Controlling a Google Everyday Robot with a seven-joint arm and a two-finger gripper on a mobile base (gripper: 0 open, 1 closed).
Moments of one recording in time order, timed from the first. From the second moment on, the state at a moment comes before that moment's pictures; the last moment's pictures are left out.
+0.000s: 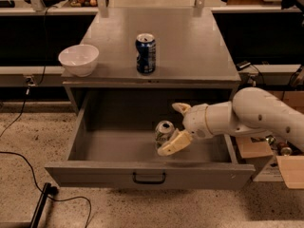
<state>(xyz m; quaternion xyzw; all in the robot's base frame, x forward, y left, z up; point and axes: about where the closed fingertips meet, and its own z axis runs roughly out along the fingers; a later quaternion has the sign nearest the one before) 0.536 -0.054 0.731 -0.52 0.71 0.25 0.40</state>
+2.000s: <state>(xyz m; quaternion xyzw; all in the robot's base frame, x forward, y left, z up) 0.558 -0.051 0.702 -0.44 0.68 0.34 0.47</state>
